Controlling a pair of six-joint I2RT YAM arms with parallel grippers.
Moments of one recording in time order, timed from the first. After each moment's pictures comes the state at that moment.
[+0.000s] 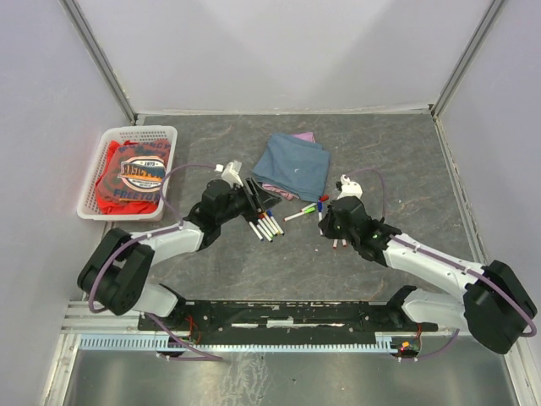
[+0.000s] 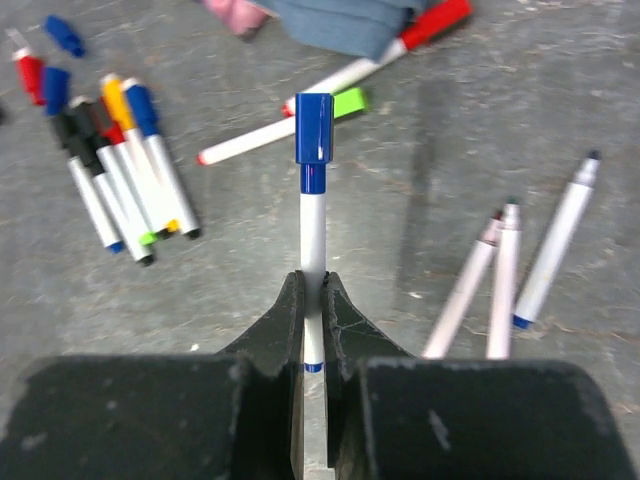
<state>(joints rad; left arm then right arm) -0.54 1.40 0.56 0.53 0.26 -0.86 0.71 1.16 0.57 -0.11 0.26 0.64</state>
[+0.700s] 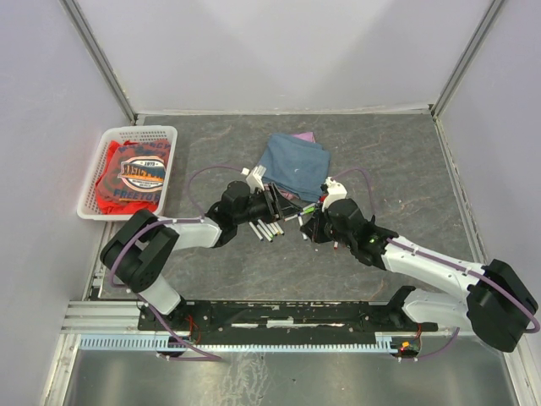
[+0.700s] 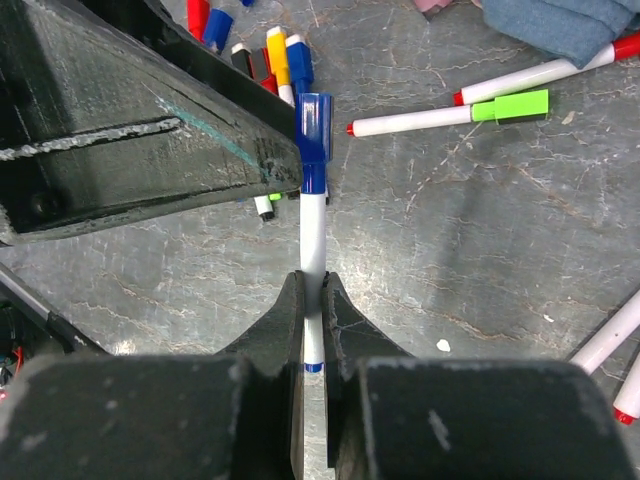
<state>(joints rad) -0.66 1.61 0.65 0.67 0.40 -0.97 0.79 1.14 0.57 0.01 0.08 0.61</state>
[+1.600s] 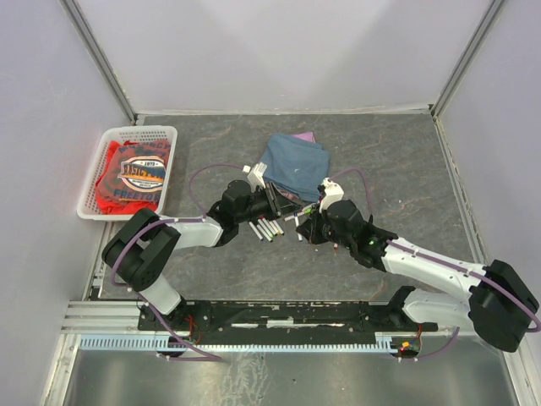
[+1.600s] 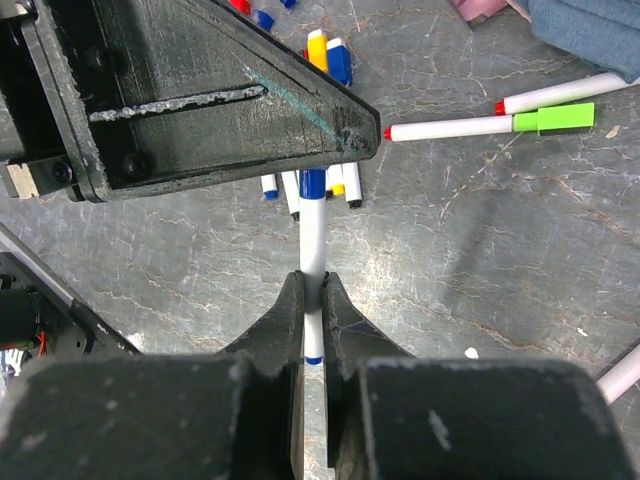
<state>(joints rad) -0.67 1.63 0.66 0.72 0.40 -1.00 0.82 1.14 0.57 0.05 0.06 0.61</state>
